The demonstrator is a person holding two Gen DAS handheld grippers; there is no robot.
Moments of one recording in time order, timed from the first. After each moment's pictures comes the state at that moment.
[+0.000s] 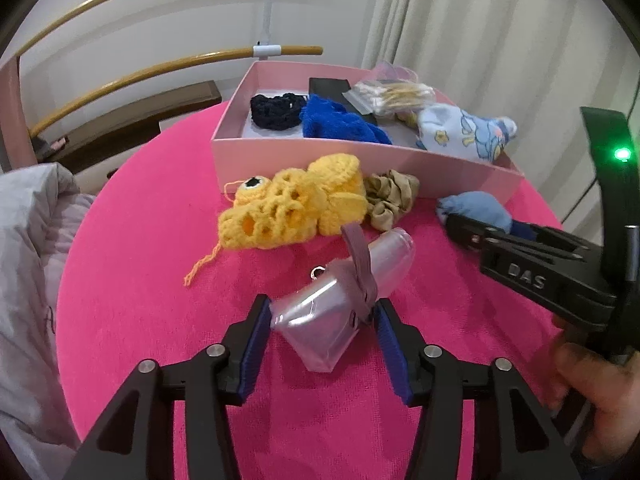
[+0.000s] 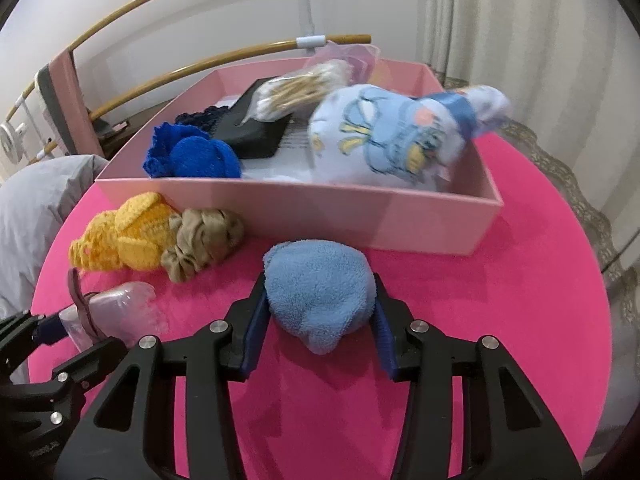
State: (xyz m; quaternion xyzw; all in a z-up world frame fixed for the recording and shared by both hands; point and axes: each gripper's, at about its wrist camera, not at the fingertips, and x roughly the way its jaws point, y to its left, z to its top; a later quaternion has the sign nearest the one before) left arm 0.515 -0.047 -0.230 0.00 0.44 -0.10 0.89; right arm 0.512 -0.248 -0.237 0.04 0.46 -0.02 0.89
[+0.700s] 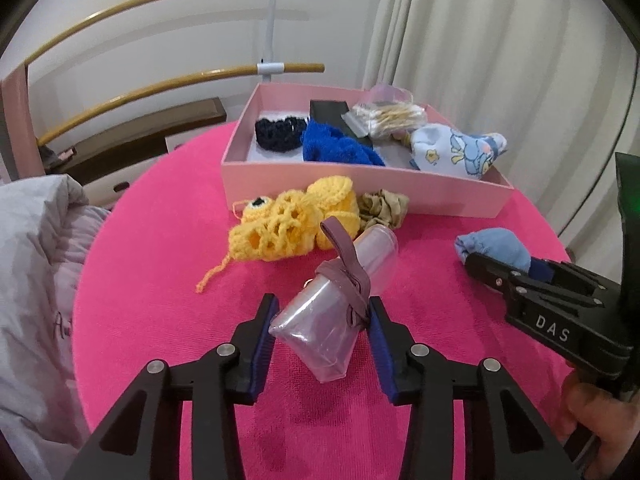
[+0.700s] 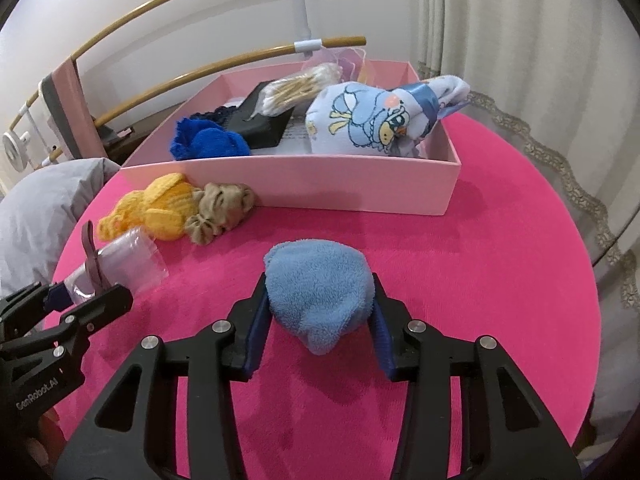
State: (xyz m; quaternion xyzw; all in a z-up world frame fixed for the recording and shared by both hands) left arm 0.489 -0.044 -0.208 0.00 0.41 -0.10 0.91; right arm 0.474 -0.252 -0.221 0.05 0.45 -0.02 0.89
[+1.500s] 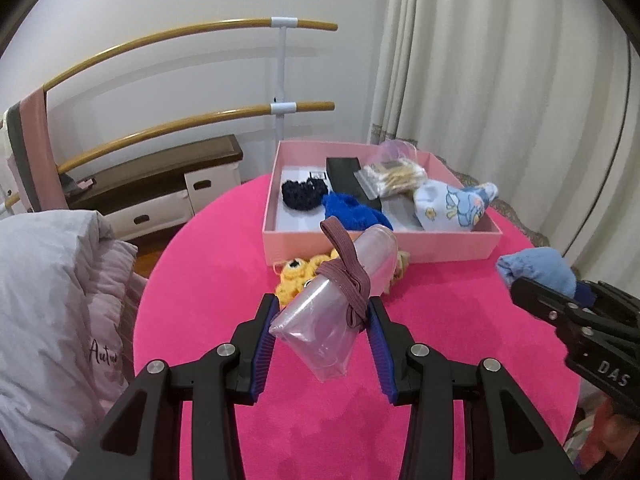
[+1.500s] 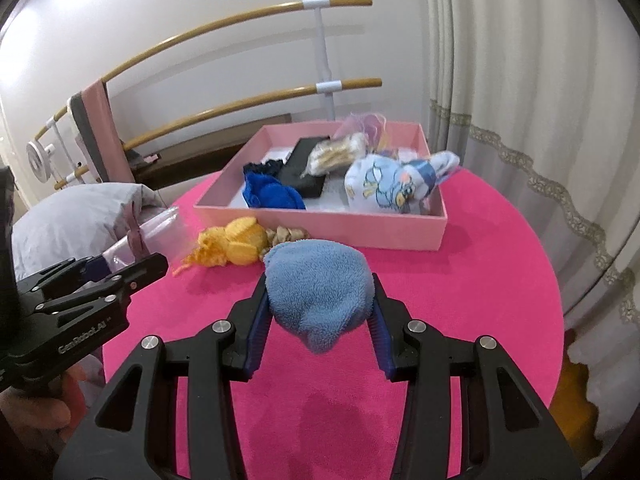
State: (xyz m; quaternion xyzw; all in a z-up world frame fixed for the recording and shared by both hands) left arm 0.448 -0.026 -0.144 0.01 0.35 -0.08 0.93; right arm 0.427 -0.227 -0.147 0.05 0.39 0.01 0.92
